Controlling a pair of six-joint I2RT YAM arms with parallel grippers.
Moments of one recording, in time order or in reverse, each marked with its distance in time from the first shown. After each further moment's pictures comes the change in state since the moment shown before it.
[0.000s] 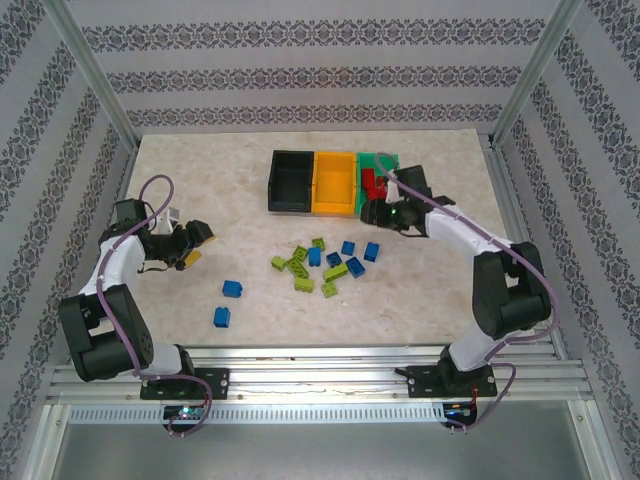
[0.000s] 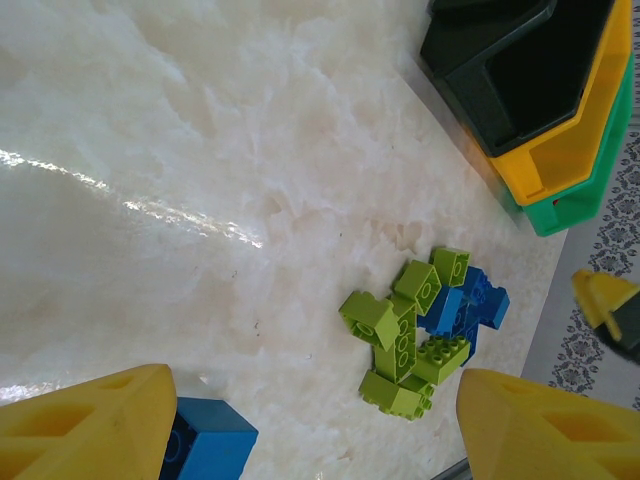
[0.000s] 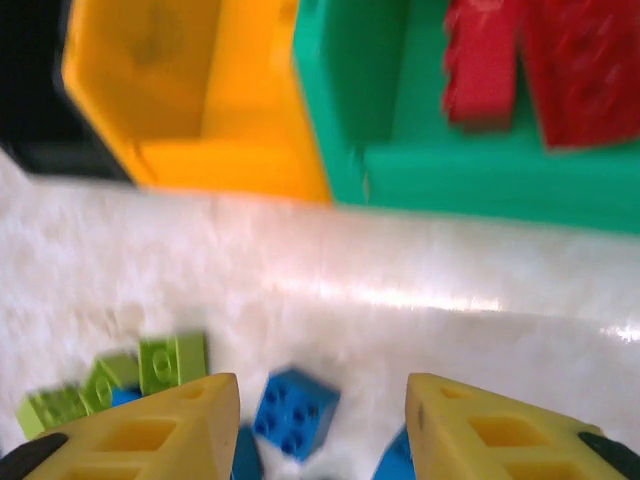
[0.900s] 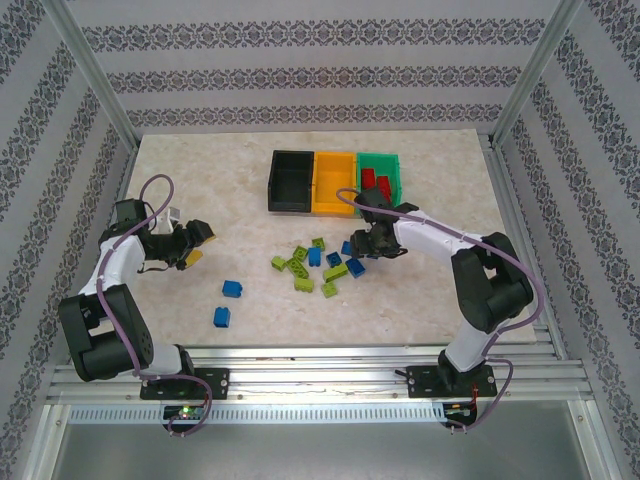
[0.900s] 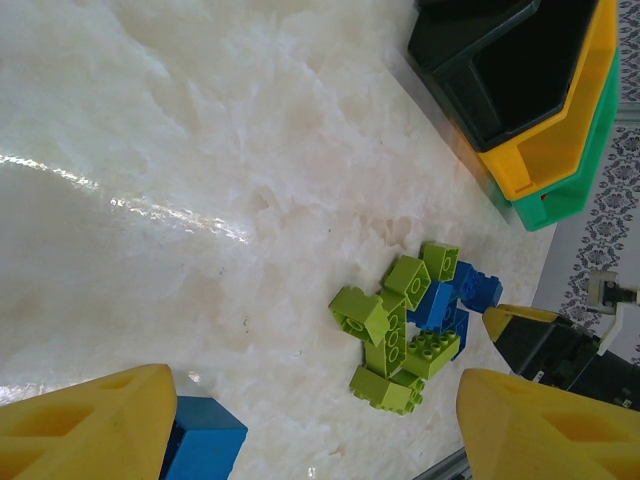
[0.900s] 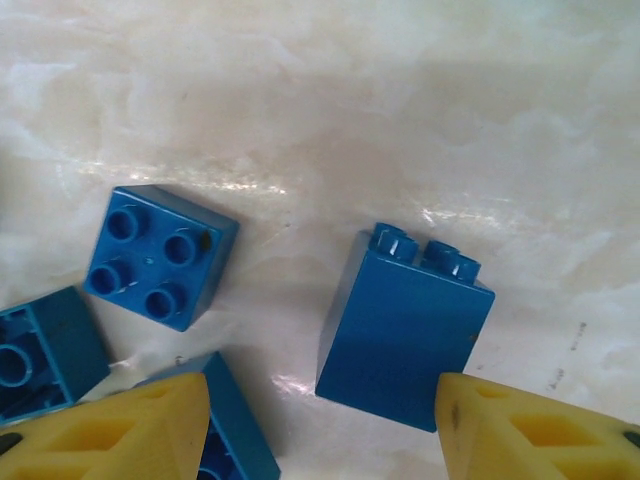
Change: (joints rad) left arm 0.000 0.000 0.000 0.000 0.024 -0.001; right arm 0.196 0.095 0.046 -0.270 0.345 -0.014
